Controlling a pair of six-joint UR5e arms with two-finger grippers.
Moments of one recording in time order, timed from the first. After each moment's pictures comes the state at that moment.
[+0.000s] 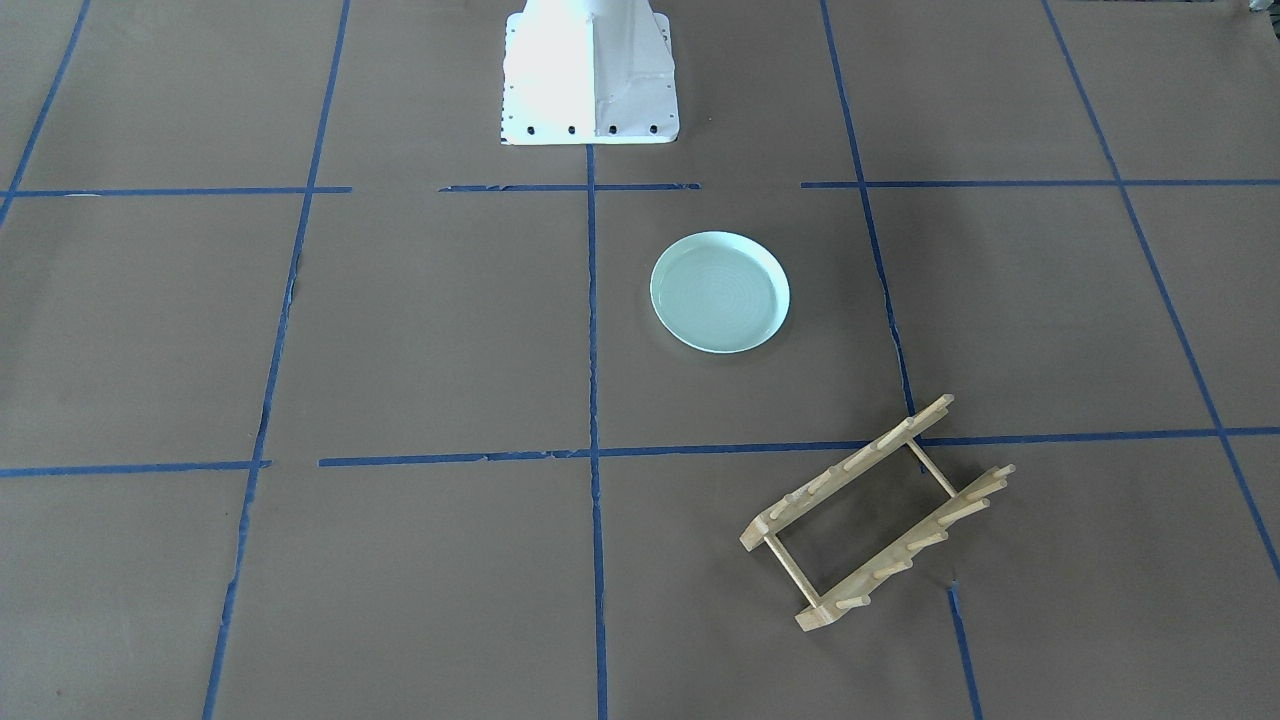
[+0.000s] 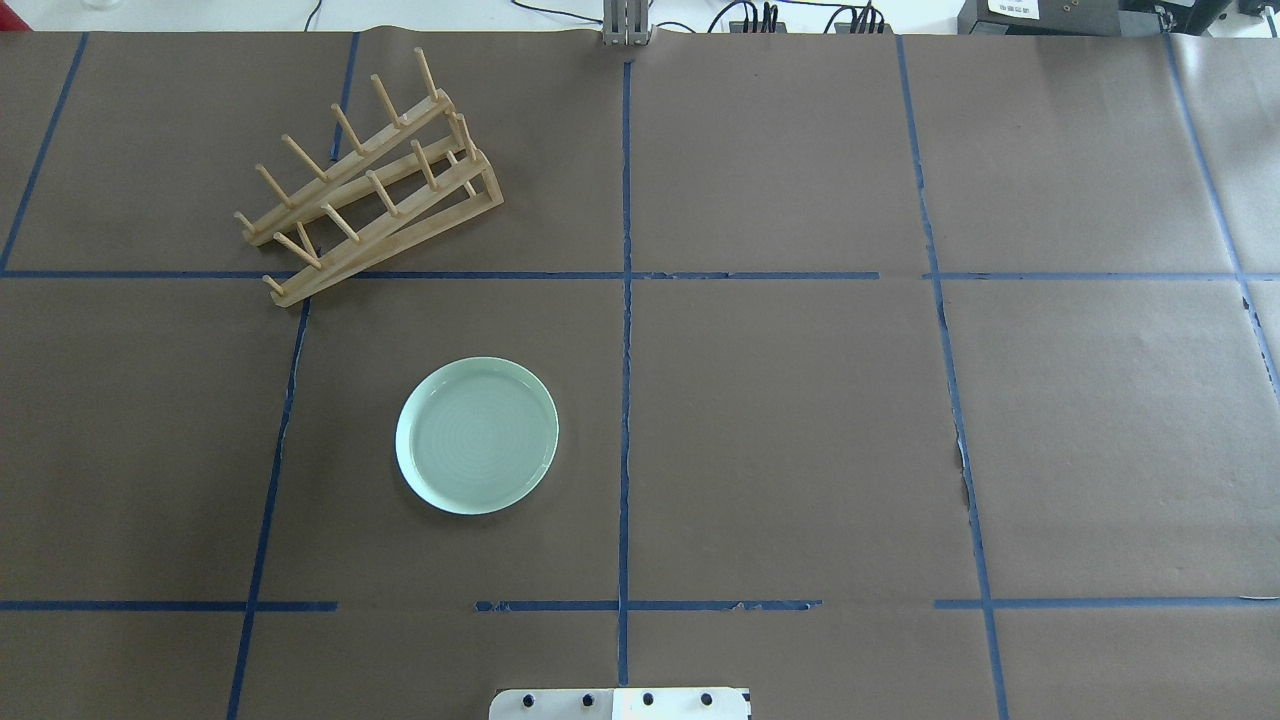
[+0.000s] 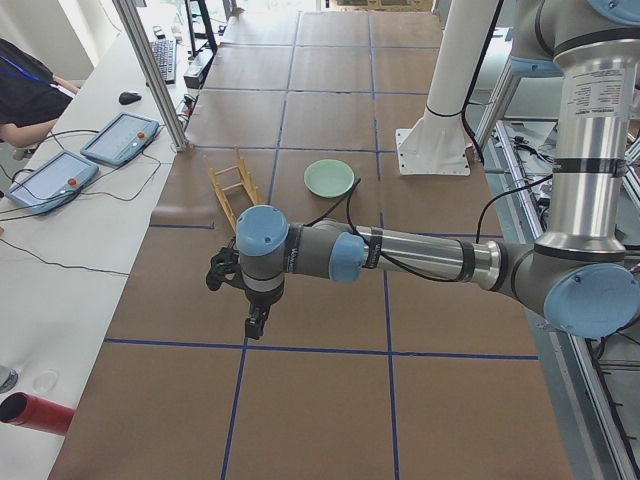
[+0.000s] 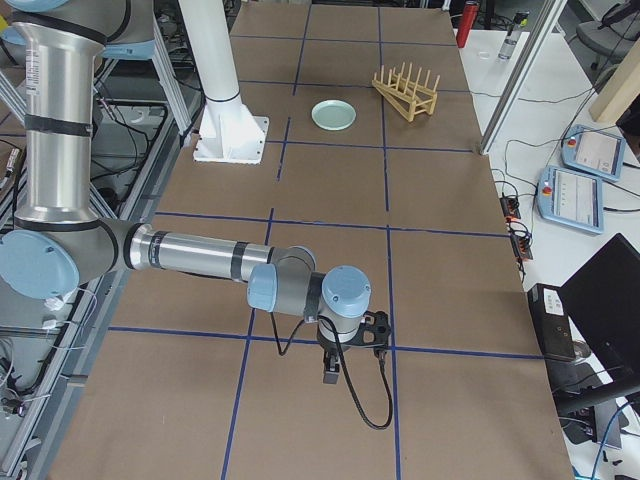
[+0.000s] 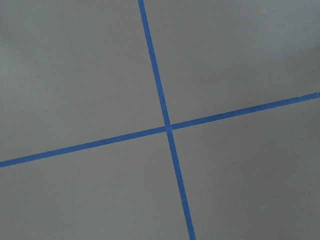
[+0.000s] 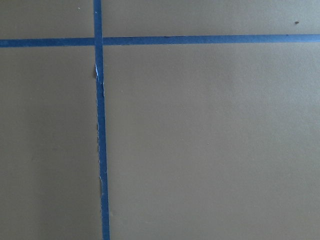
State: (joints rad) left arm -1.60 -1.57 -1.71 -1.59 -2.35 0.14; right arm 1.62 -1.68 1.60 -1.60 2.30 -0.07
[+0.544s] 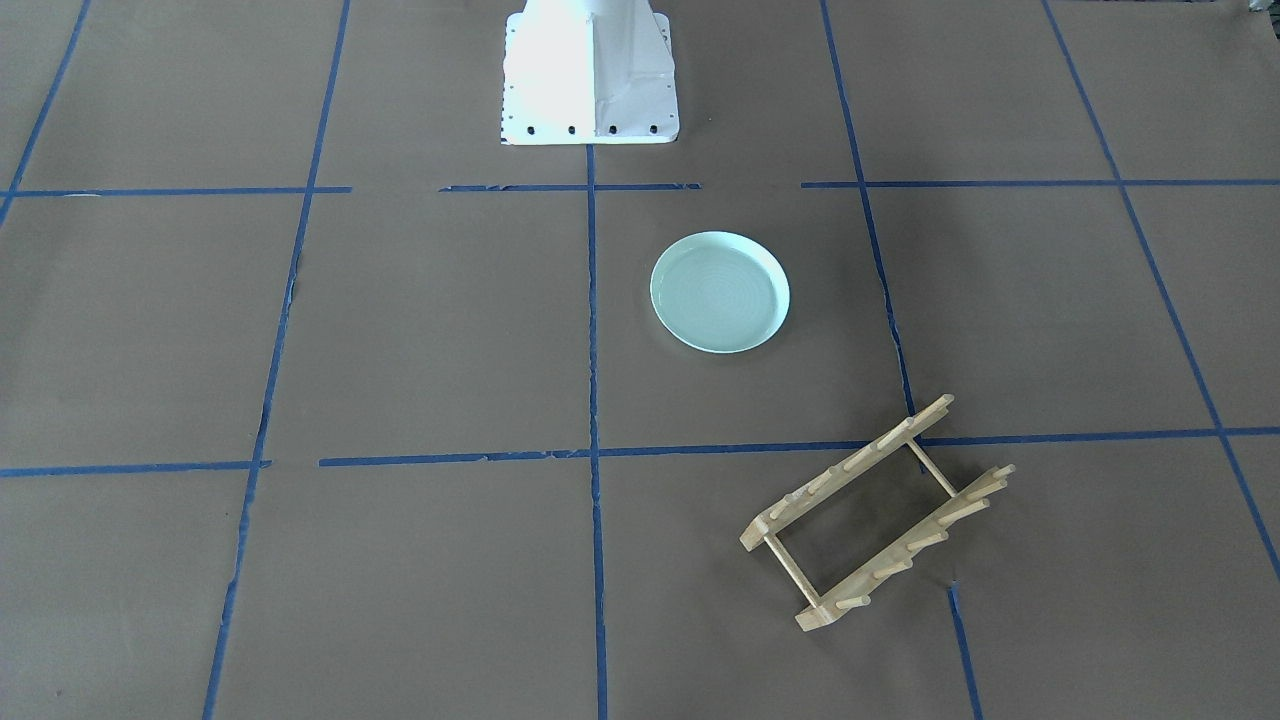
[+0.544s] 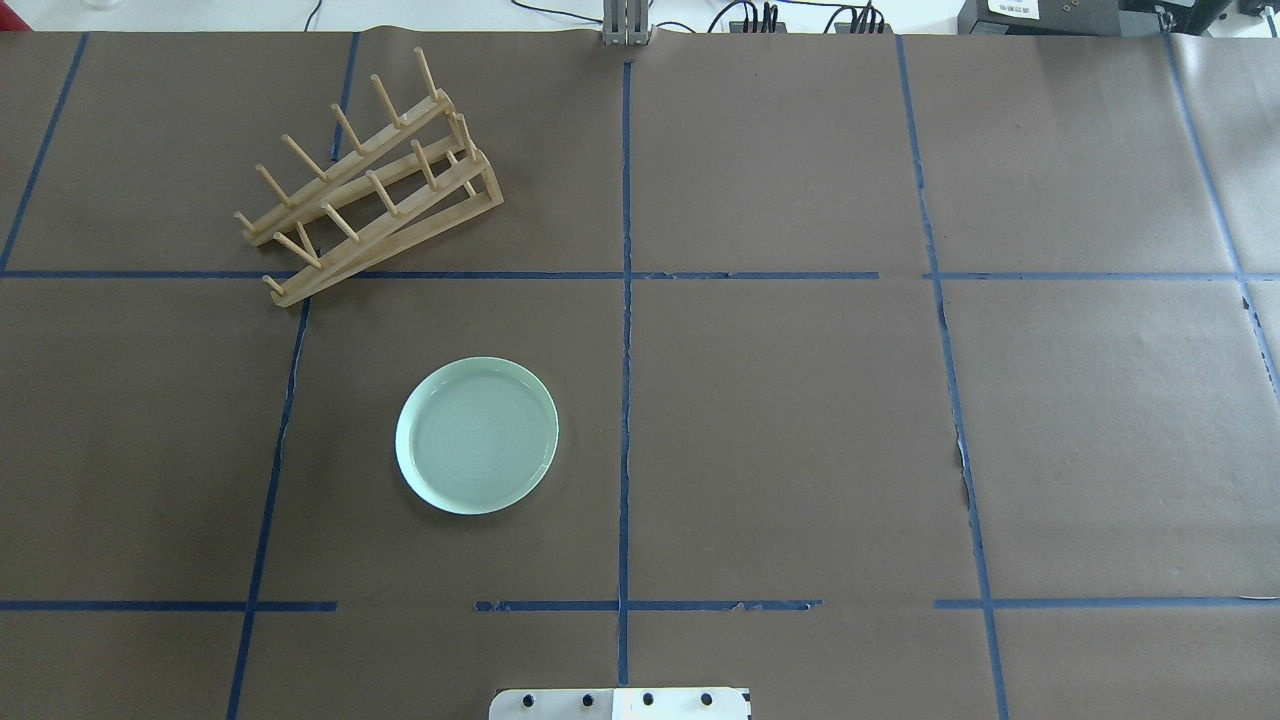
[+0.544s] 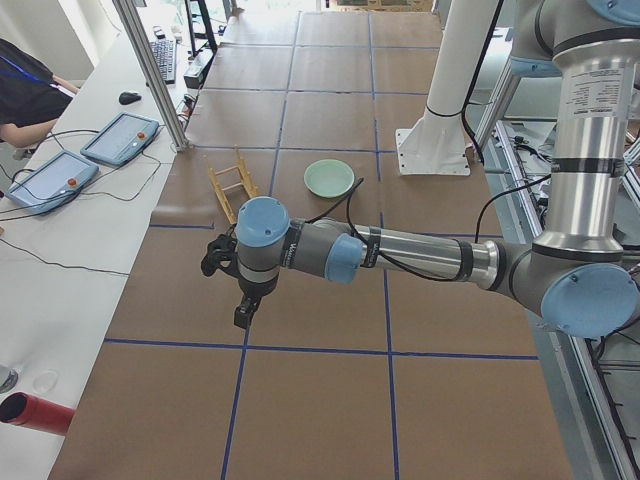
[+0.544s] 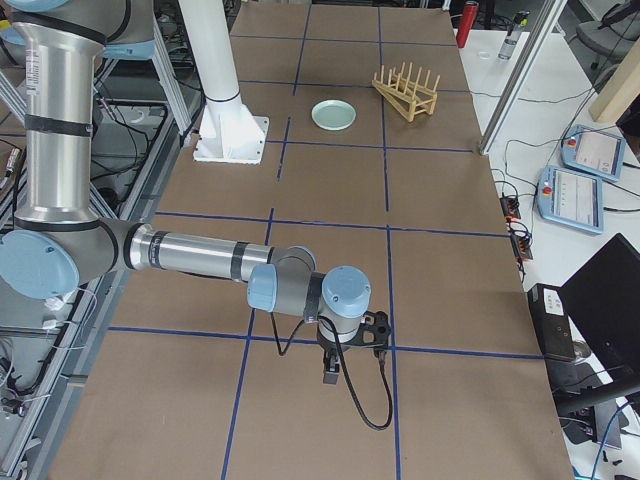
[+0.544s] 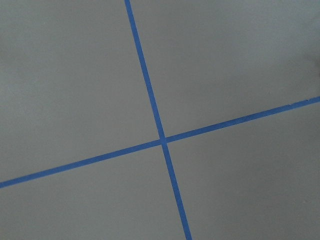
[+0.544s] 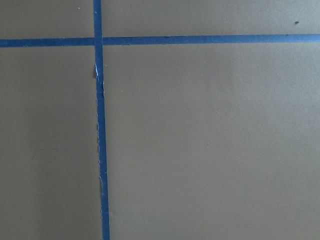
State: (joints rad) left arm -1.58 -1.57 -1.70 -1.75 -2.37 0.08; right arm 1.62 -1.68 1.60 -1.60 2.30 -0.07
